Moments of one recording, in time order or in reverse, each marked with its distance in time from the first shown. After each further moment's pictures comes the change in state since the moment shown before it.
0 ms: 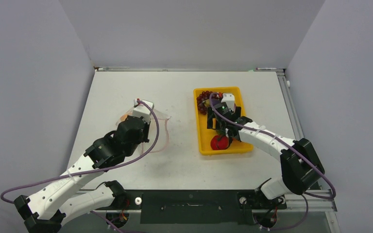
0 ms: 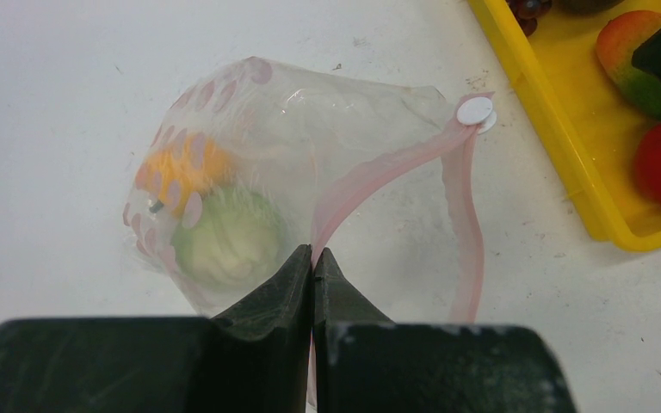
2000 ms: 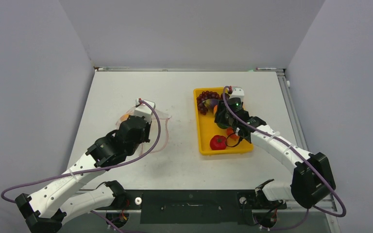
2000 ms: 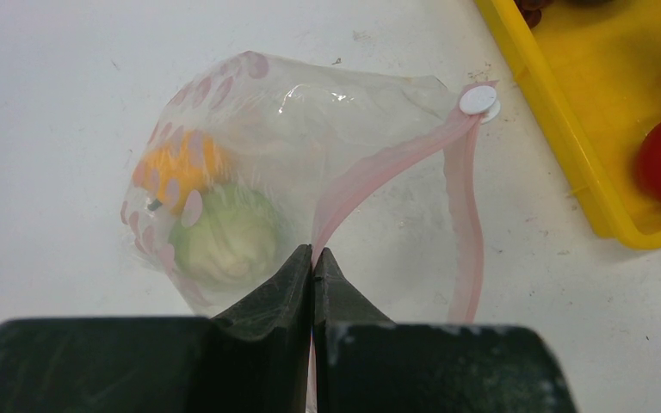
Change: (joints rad) left arm 0.000 0.019 0.000 0.000 0.002 0.000; right arm -0.091 -0.109 -0.019 0.066 -0.164 -0.014
